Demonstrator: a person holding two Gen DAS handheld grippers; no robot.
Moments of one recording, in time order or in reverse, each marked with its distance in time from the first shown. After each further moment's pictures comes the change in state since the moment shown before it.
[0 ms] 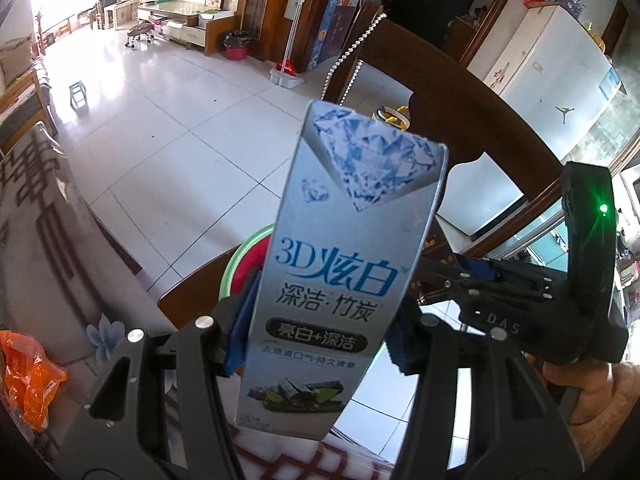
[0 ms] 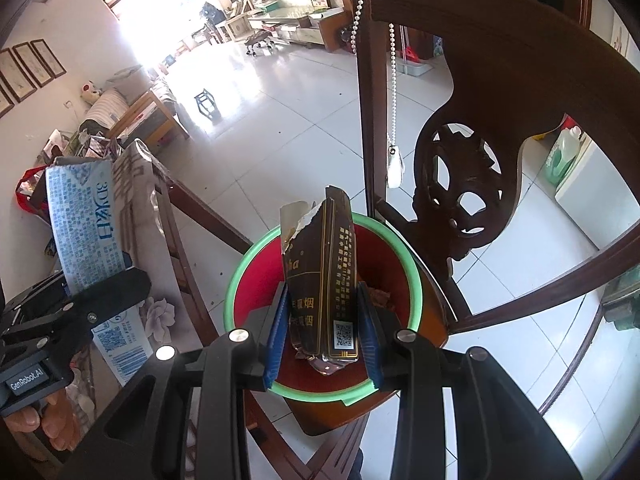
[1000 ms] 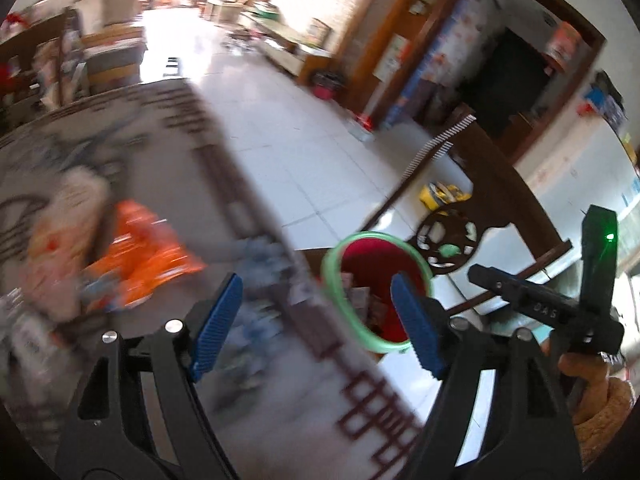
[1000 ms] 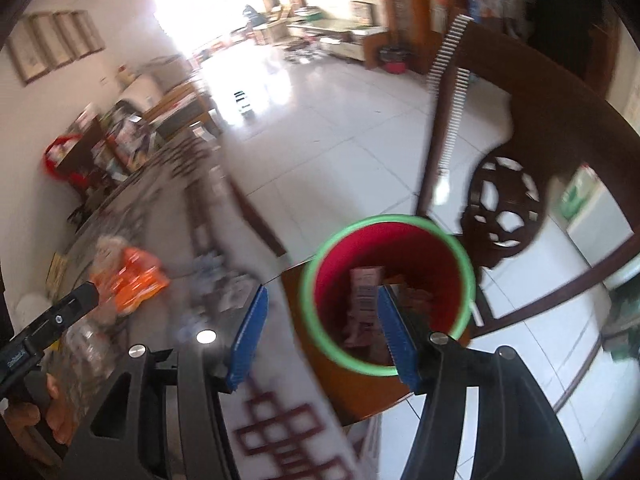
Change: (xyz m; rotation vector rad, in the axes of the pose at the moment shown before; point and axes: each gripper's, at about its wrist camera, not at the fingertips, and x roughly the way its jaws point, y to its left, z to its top) left arm -0.163 0.113 -0.114 -0.342 -0.208 0.135; right arm -0.047 0.121 -0.038 -0.171 -0.042 0.063
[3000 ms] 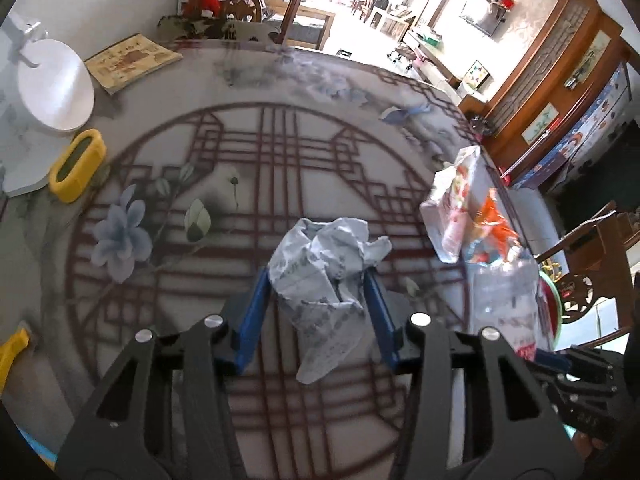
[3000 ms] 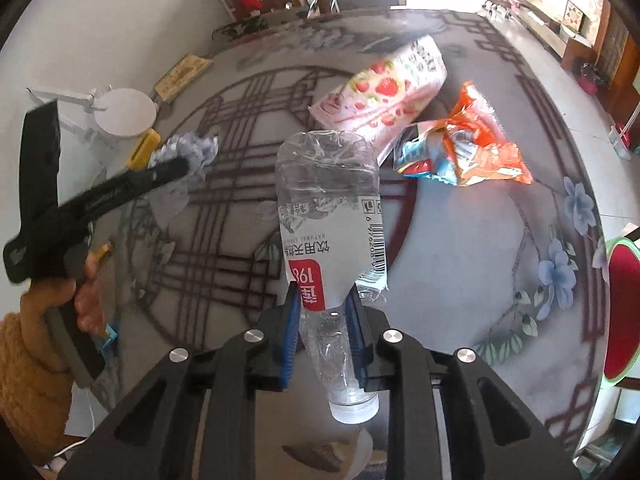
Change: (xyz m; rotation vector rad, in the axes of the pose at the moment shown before) left arm -0.131 0.298 -0.099 -0.362 -0.049 0.354; right arm 0.088 0.309 -0.121 -0.466 0.302 0.299
